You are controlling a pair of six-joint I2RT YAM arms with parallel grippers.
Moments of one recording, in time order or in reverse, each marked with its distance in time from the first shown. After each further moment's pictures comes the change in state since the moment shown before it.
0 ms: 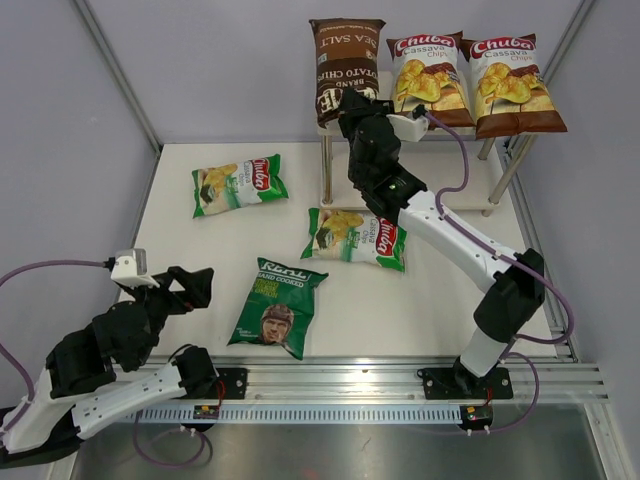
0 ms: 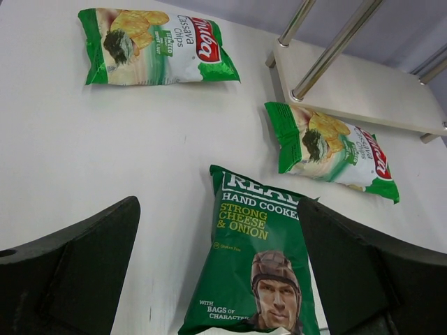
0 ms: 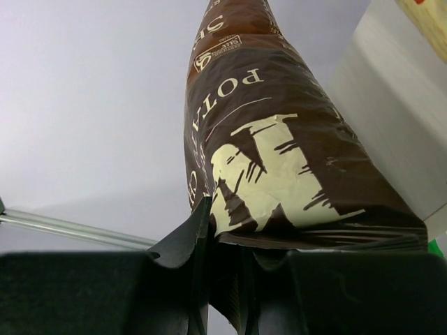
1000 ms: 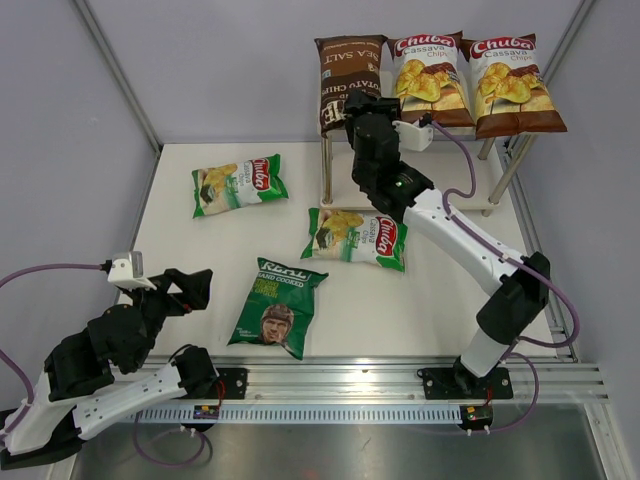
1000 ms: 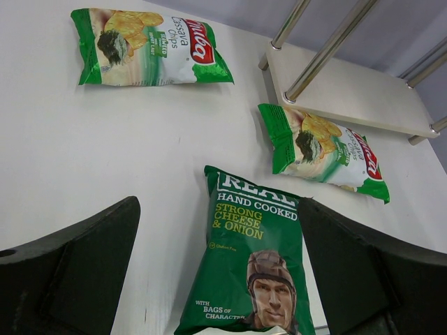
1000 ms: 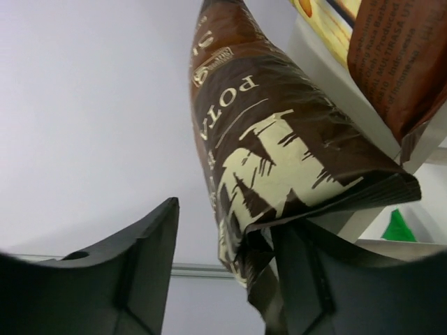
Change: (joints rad) left arm 0.001 -0.048 -0.013 0.010 0.014 0.003; right arm -0.011 0.016 0.054 -0.258 0.060 0.195
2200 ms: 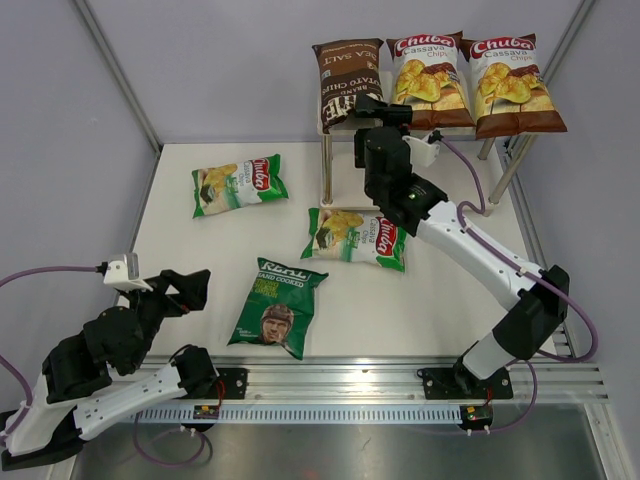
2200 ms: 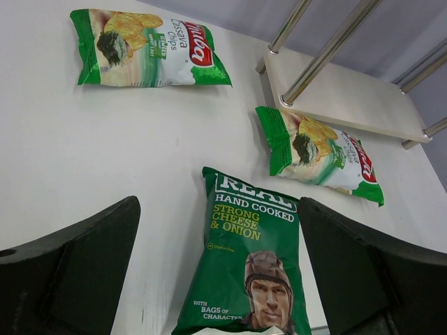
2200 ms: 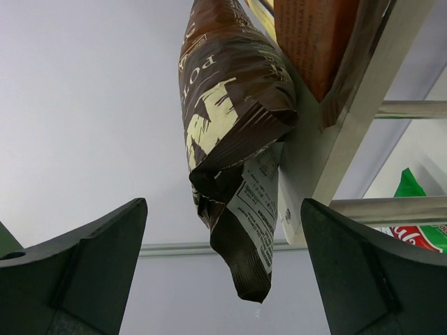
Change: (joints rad) left arm 0.000 -0.021 0.000 -0.003 -0.002 -0.008; right arm -0.001 -0.124 -0.134 -0.045 -0.061 0.185
